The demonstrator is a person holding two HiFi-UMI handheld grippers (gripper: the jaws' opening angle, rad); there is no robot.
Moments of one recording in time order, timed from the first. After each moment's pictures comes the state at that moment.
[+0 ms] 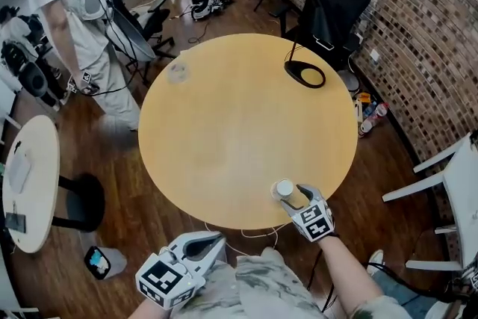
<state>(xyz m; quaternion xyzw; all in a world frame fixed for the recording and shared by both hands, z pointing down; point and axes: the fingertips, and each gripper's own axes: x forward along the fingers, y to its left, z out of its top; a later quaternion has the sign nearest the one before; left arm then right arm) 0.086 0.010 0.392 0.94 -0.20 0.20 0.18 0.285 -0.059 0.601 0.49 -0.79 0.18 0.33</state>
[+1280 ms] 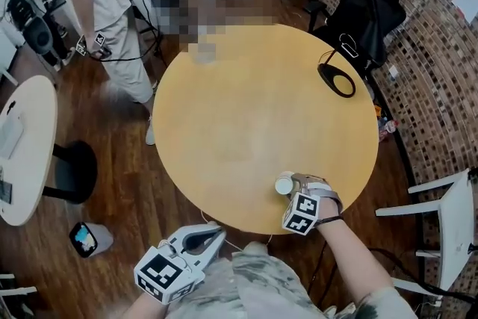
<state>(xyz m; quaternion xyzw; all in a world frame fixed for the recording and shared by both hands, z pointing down) 0.017 -0.045 0.423 0.93 -0.23 0.16 0.23 0.219 -0.123 0.630 0.24 -0.71 -0.02 0.66</state>
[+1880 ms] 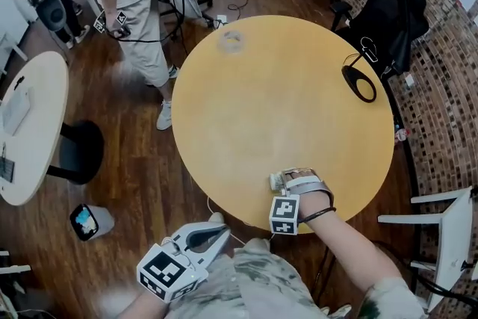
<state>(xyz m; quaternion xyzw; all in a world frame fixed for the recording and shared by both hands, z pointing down) -0.025 -0.045 0.437 0.92 -0.26 0.15 0.25 0.141 -0.137 0.650 0.07 -0.62 -0.20 0.75</state>
